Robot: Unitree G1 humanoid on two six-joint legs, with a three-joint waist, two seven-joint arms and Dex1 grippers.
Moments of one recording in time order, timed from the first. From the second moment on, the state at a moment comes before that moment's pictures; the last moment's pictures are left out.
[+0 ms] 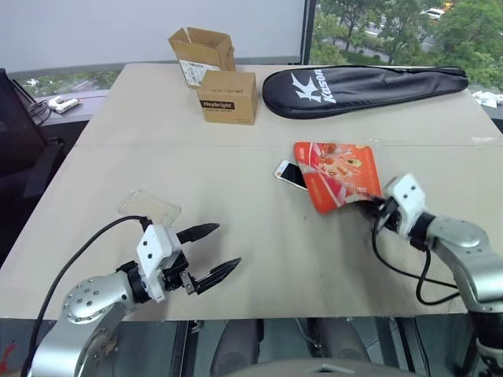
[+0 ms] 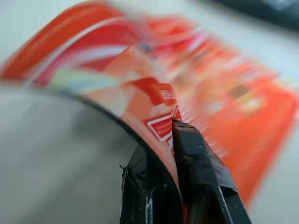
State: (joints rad) left arm 0.34 0.67 0.22 -0.55 -0.53 0.25 -0.89; right arm -0.22 -0.56 -0.12 -0.26 0.27 0.52 0.61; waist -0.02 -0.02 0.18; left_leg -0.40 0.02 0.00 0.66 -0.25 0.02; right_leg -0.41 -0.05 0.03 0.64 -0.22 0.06
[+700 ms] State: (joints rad) left arm 0.33 0.66 0.19 -0.54 -0.51 0.24 -0.89; right arm -0.44 -0.65 -0.41 0.27 0.19 0.51 0.17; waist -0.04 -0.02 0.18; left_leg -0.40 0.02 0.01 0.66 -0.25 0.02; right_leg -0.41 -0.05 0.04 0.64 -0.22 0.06
